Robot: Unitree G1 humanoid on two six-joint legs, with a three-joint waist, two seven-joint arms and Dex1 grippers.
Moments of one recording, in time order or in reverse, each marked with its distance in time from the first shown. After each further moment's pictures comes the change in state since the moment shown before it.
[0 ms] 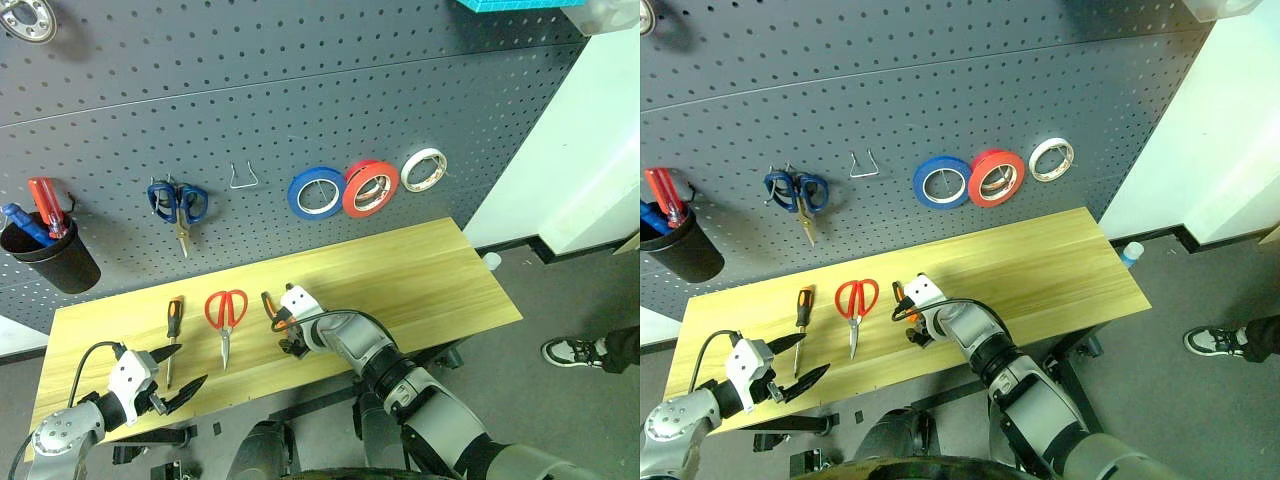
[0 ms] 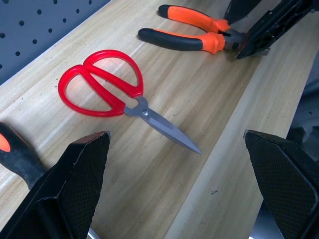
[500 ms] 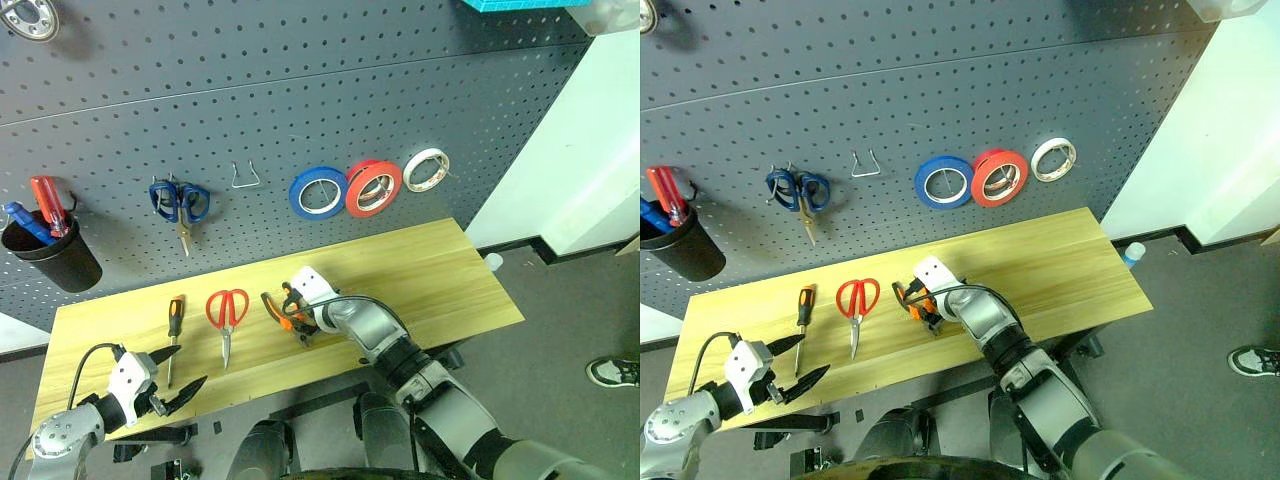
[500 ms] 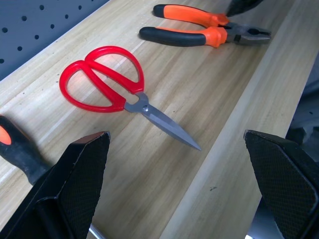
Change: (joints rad) left arm 0.006 -0.009 0.002 0.003 -0.003 -0.004 0.002; right arm 0.010 -0.086 -0.001 -0.191 -0.045 0.059 0.066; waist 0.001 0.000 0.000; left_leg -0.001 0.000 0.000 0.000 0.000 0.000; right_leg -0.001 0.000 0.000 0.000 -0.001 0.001
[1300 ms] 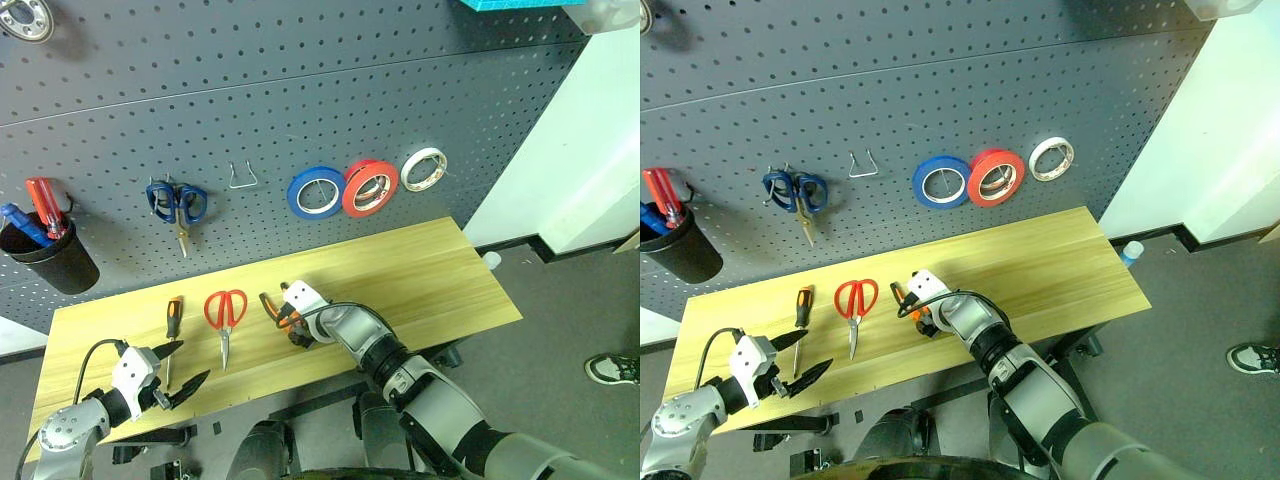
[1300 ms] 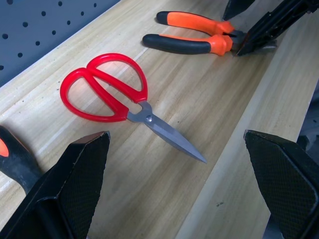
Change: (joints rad) left arm -0.038 -0.011 -0.001 0.038 0.002 -0.003 -0.003; right arm -0.079 0.076 0.013 0.277 -0.074 -0.096 -0.006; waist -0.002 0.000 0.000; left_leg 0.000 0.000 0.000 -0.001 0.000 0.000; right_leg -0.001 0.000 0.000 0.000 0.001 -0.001
